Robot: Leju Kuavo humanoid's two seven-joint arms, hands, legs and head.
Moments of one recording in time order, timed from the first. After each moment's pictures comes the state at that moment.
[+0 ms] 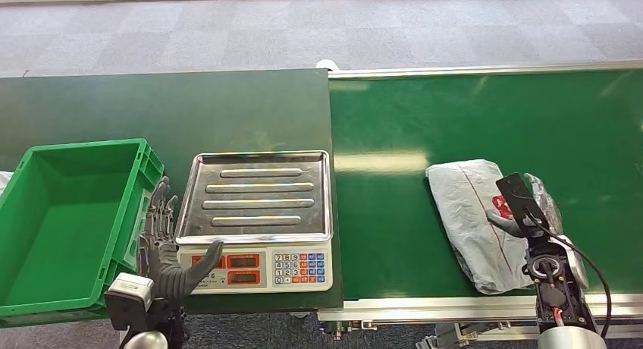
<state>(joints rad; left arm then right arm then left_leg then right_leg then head) 0.08 -0.11 -0.28 -1.65 -0.16 0.33 -0.58 -0.48 -0.23 -0.11 -0.74 0.71 0.03 -0.04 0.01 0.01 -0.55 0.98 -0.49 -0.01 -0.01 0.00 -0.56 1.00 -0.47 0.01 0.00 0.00</state>
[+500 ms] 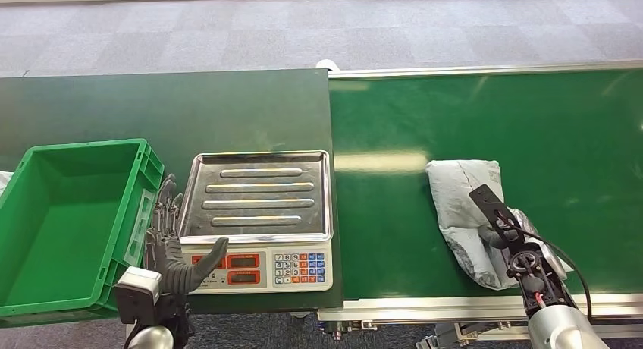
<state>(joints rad) 0.06 -0.11 -0.30 -1.61 -0.17 0.34 -0.57 -0.60 -0.23 -0.03 -0.43 0.80 0.08 0.11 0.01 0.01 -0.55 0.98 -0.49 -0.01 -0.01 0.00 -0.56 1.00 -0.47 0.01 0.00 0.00</state>
